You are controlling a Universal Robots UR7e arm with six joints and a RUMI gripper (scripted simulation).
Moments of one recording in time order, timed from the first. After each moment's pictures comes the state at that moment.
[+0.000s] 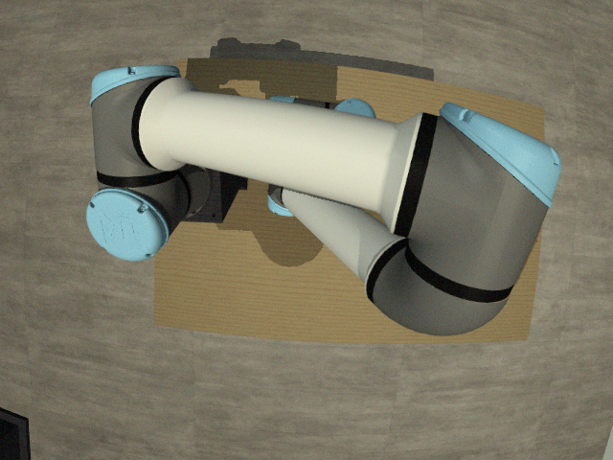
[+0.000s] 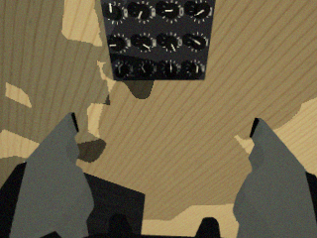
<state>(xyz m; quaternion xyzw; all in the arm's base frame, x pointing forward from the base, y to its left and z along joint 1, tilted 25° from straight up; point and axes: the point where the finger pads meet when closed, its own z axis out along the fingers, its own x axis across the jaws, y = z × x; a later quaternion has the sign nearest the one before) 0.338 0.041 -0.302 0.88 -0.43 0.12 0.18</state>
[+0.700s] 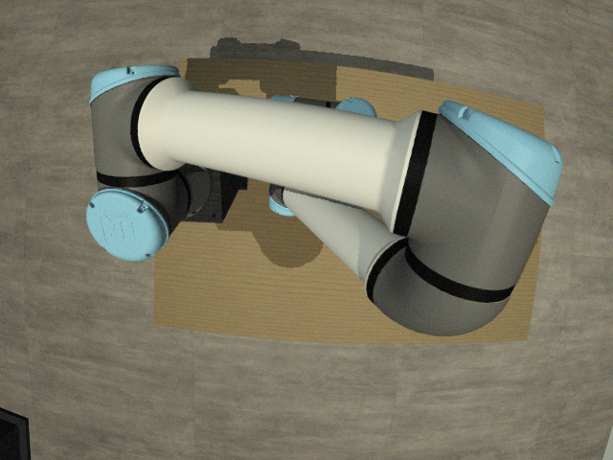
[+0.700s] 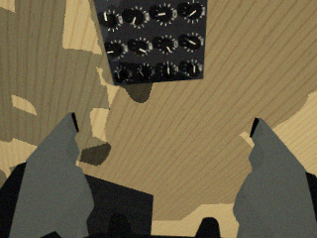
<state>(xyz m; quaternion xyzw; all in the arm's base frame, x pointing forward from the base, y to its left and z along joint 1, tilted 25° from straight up) 0.341 0.042 -0.300 0.86 -0.46 0.13 0.17</state>
